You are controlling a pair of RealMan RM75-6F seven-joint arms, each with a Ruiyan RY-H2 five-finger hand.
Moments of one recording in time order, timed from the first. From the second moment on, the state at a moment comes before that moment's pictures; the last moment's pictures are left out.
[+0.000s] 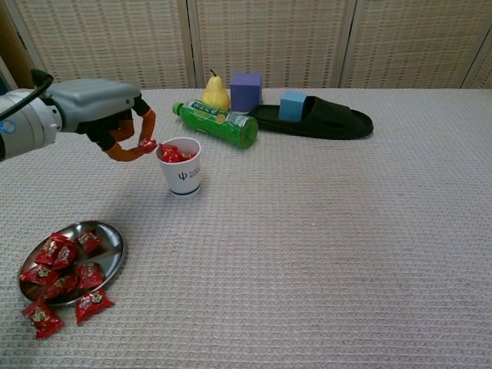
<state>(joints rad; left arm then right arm) -0.76 -1.47 -0.28 -1.56 1.01 0.91 0.63 0.07 -0.97 -0.01 -1.73 -1.49 1.36 0.04</state>
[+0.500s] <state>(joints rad) -0.89 -1.54 -0.28 -1.45 0.85 0.96 0.76 0.06 -0.97 -0.01 -1.73 -1.49 1.37 0.05</state>
